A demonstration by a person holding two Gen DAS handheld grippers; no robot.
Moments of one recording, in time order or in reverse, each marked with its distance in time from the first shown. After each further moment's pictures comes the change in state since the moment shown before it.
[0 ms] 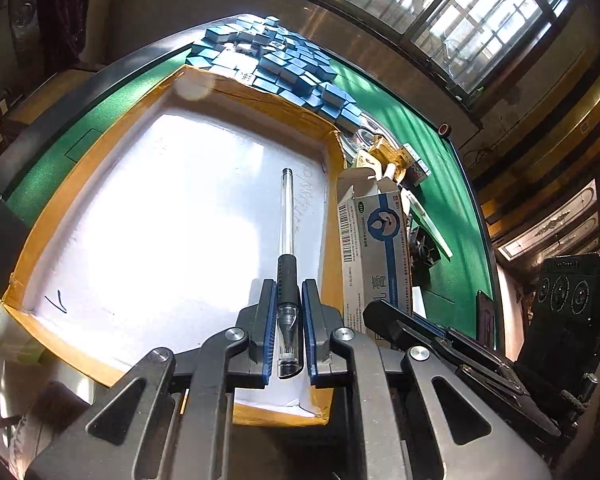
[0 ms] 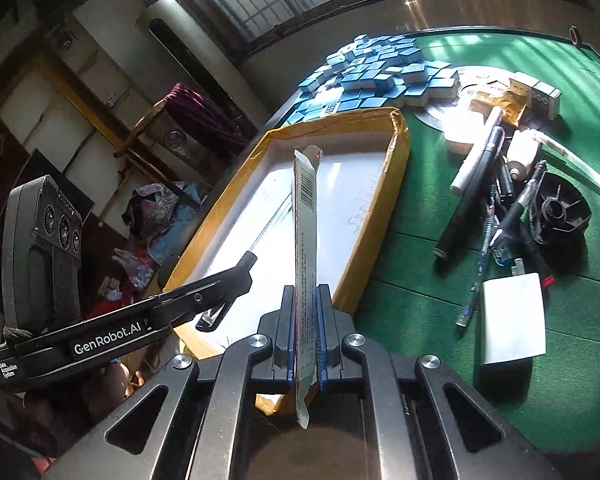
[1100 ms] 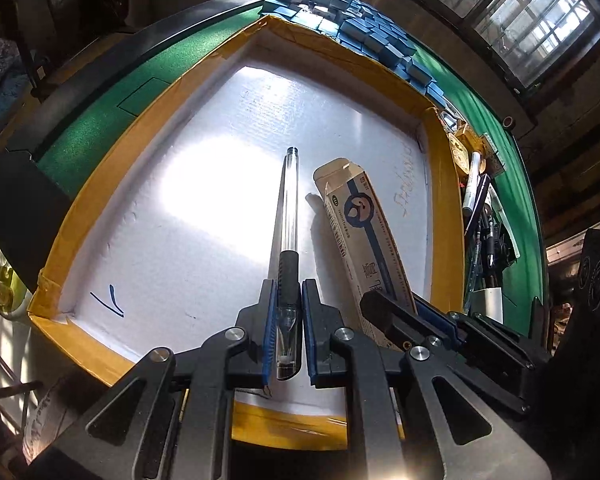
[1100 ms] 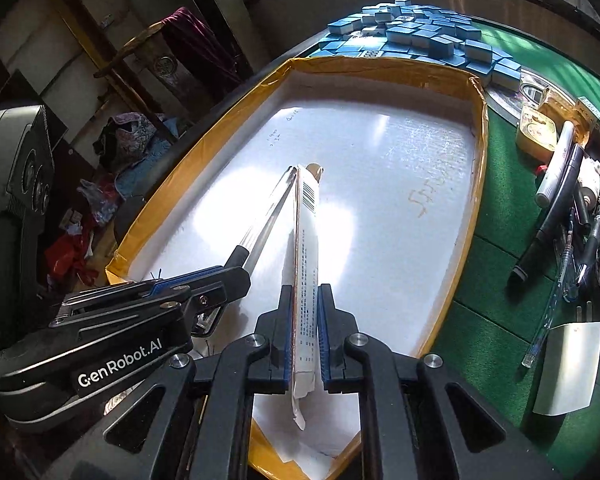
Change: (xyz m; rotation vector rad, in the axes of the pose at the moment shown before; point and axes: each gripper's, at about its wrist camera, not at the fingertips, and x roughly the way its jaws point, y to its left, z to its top) left arm 0.034 0.053 -0.003 -0.060 0.116 0.149; right arm 0.083 0.034 -0.001 -0.179 0.163 -0.157
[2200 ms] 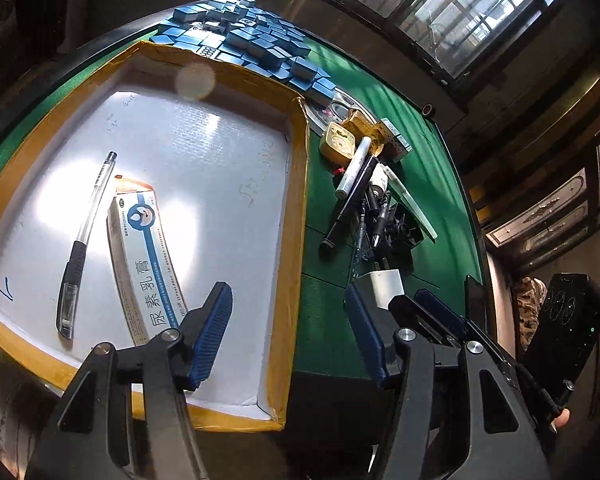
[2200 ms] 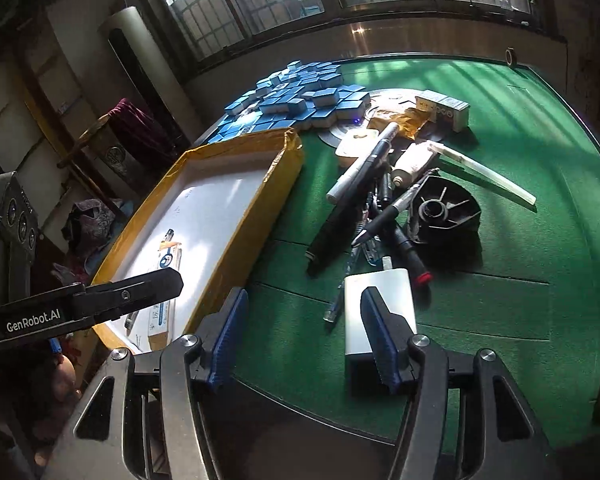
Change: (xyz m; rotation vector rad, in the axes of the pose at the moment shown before) left arm -0.014 -0.098 -0.025 0.135 -0.056 -0.211; right arm -0.104 -0.106 -0.060 0.227 -0.257 -0.148
